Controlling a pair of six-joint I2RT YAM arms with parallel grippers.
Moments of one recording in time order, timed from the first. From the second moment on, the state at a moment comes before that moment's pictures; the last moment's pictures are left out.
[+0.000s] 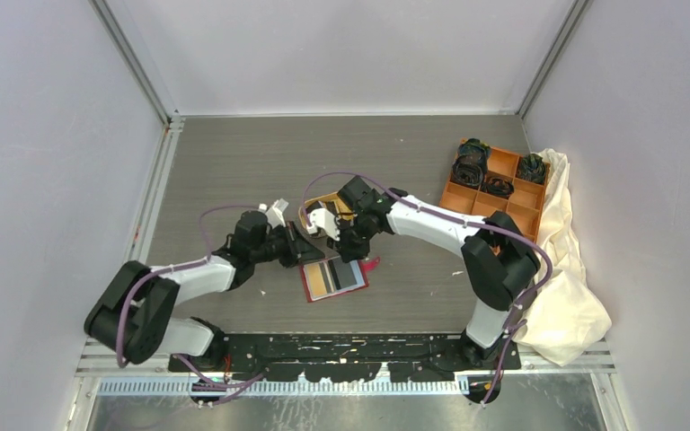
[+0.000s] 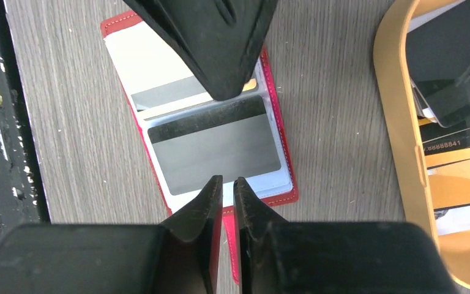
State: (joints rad) left arm -0.48 1.39 0.39 0.48 0.55 -0.97; right arm 0.79 1.74 1.22 -0.63 -0.46 -0.68
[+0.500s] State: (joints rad) left arm -0.48 1.28 0.43 0.14 0.45 -0.81; right arm 0.96 1.83 1.21 -0.55 -0.40 -0.62
